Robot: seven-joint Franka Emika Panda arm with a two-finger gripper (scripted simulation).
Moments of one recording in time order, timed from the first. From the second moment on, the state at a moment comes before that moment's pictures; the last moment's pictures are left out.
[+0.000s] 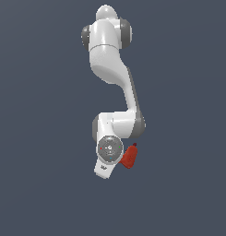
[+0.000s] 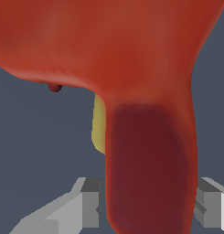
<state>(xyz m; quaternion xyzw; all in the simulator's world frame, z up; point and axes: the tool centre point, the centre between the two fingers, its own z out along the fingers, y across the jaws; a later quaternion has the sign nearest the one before) 0.078 -0.011 0.024 -0.82 -0.55 0.13 0.08</state>
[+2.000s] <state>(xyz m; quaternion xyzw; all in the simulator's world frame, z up) 0.133 -0.089 0.111 -0.70 -0.71 0.06 0.02</state>
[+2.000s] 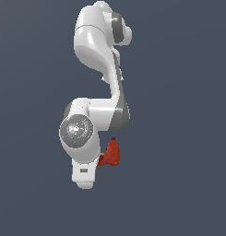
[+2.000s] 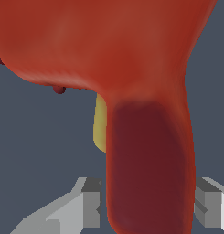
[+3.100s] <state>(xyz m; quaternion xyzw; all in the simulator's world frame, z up) 0.166 -0.115 0.154 -0.63 -0.77 0.02 0.00</state>
